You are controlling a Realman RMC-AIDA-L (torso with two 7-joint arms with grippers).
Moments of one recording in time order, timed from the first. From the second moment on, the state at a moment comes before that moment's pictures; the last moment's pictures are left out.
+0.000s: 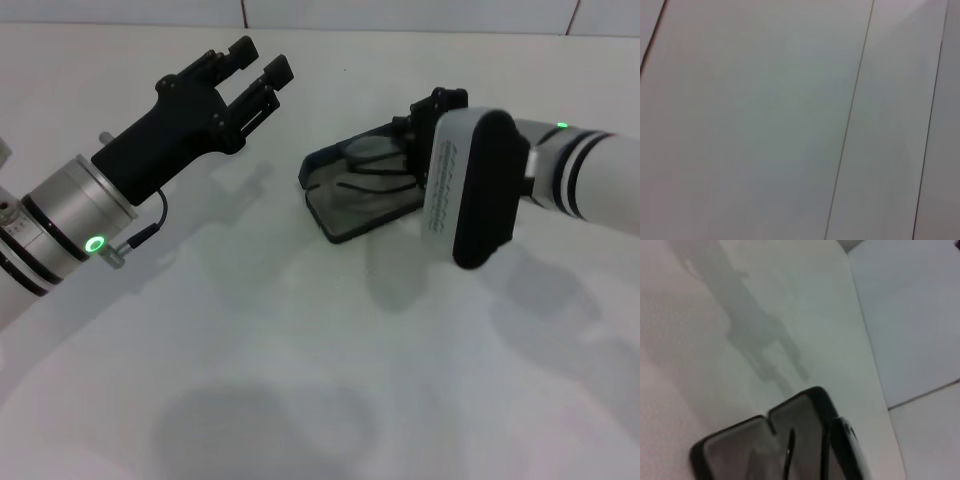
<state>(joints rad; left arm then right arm) -0.62 -2.05 2.26 -0.03 -0.28 1.54 -0.77 0.48 2.03 -2.02 -1.22 -2.61 -0.36 1.99</state>
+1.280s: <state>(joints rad) -0.62 -2.05 2.26 -0.03 -0.29 1.54 -0.76 0.51 2.03 -1.96 -1.31 -2.77 -0.60 2.02</state>
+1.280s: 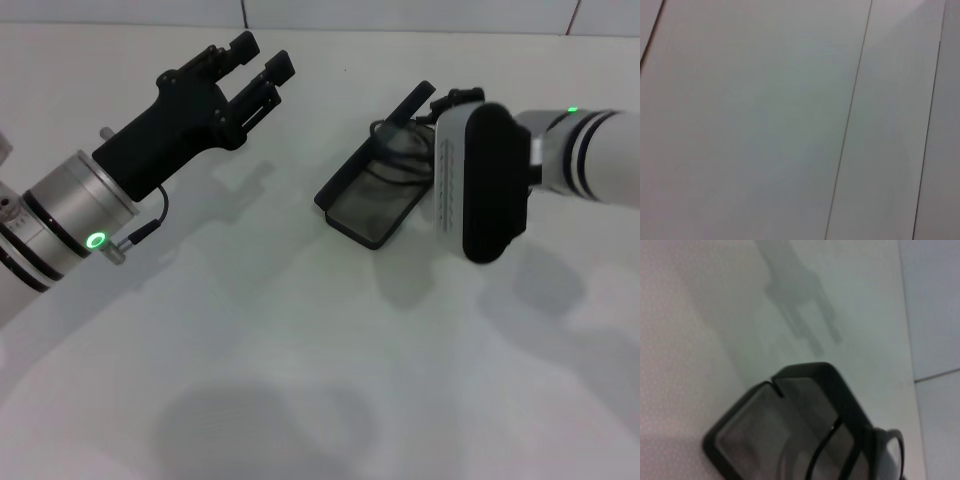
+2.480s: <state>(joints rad) -0.62 -2.05 2.26 -0.03 -0.28 1.54 -0.76 0.58 2.02 -1.89 -1.43 -2.67 -0.92 2.01</state>
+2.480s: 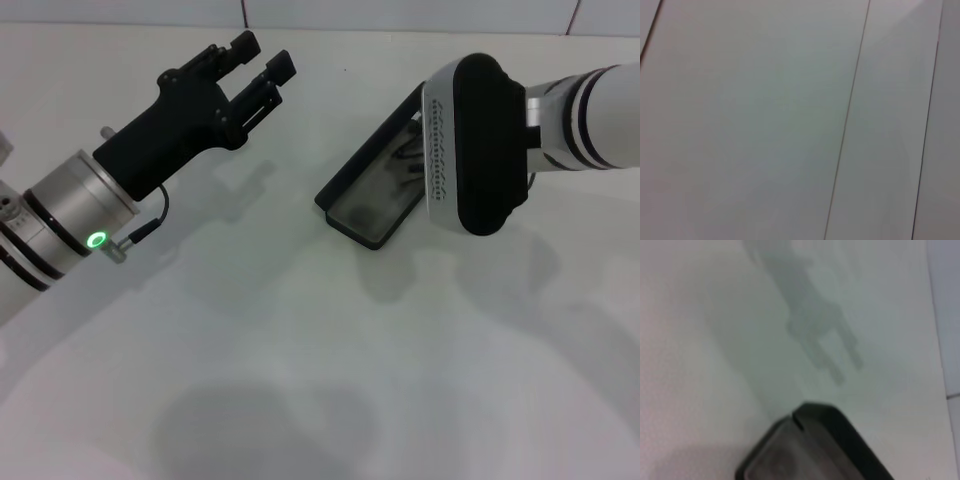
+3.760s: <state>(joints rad) -0.64 -2.05 2.26 -0.03 -0.28 1.54 -0.75 0.86 2.03 -1.52 -0.97 -2.66 -1.08 2.02</state>
